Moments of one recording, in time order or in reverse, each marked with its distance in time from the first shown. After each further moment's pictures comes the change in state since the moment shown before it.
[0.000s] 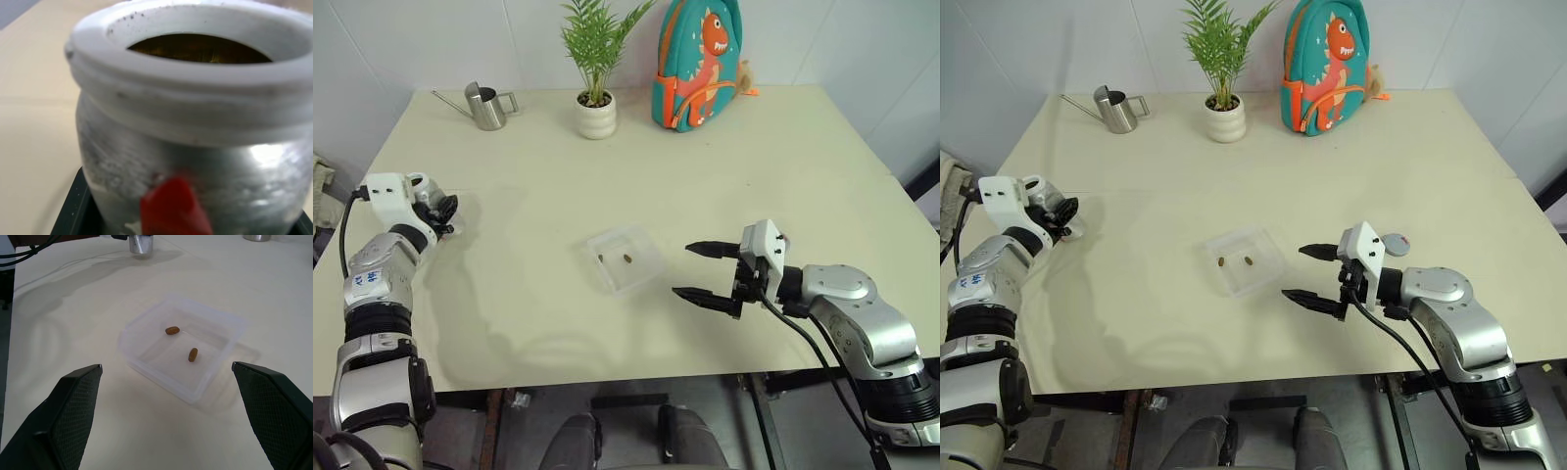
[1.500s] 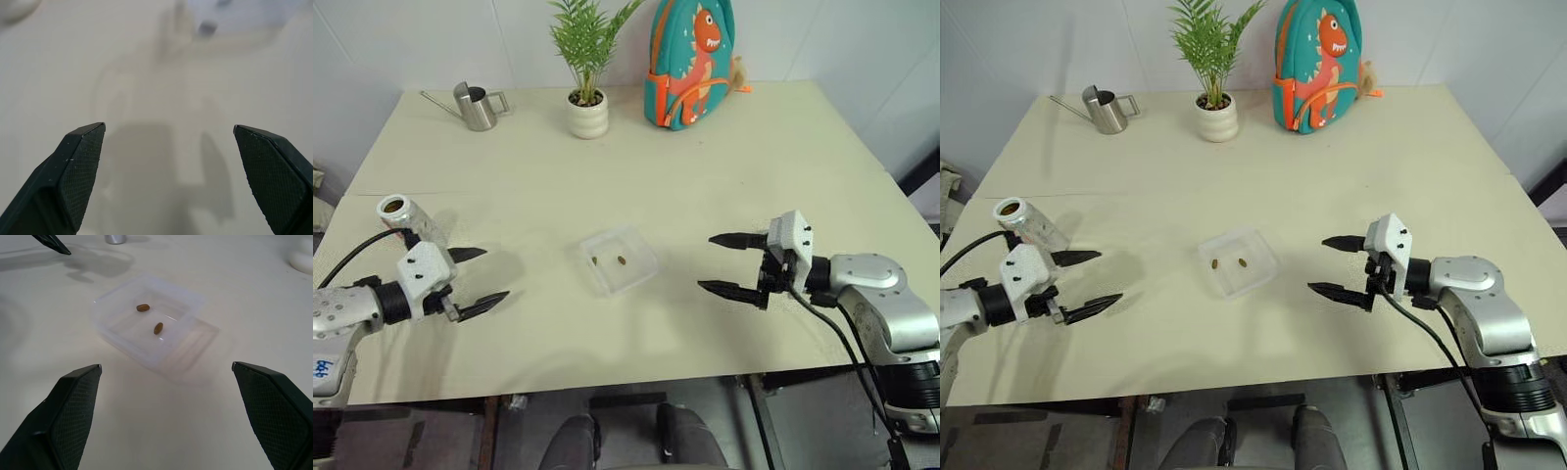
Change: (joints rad) left arm 0.617 0.227 -0.082 -0.919 -0.028 -0.064 -0.646; right arm -0.041 -0.088 -0.078 0.164 -0.010 -0.094 0.130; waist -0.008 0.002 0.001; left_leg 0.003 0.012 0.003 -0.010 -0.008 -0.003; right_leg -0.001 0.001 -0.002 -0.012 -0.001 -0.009
